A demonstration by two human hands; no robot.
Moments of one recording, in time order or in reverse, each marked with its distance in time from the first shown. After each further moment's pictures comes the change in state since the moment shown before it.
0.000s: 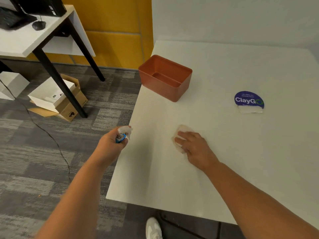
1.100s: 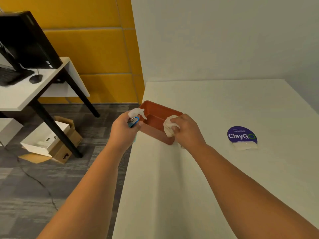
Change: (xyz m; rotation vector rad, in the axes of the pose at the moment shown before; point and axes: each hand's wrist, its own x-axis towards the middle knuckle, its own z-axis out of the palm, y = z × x) left_hand 0.139 0.155 -0.002 -0.005 0.174 0.315; right_hand 0.179 -0.020 -0.125 0.117 0.254 0.288
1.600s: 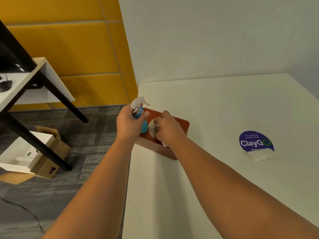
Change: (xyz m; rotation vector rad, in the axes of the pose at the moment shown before) left_hand 0.122 -0.030 0.049 -0.088 0.051 0.007; right_hand 0.105 -0.019 0.070 -0.129 -0.135 0.117
